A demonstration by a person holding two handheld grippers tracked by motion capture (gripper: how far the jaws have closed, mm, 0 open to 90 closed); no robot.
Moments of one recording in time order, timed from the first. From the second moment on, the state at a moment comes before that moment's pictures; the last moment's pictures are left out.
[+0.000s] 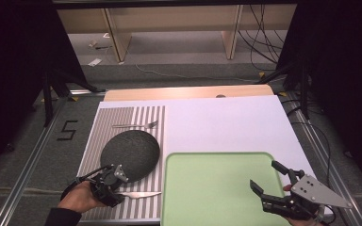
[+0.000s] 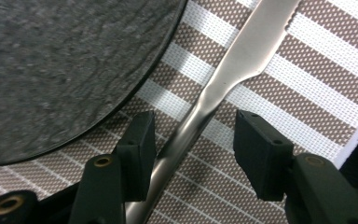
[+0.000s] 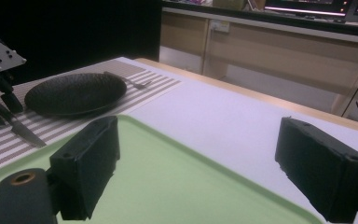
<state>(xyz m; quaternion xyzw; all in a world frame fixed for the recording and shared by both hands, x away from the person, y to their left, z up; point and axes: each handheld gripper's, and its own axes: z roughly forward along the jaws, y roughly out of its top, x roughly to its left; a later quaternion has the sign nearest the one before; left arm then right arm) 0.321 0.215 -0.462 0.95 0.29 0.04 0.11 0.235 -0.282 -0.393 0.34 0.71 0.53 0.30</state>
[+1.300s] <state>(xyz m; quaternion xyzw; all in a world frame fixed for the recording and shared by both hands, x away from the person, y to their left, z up) 0.318 0.209 -0.460 0.95 0.29 0.03 0.09 0.235 -0.281 -0.393 0.34 0.72 0.52 0.30</state>
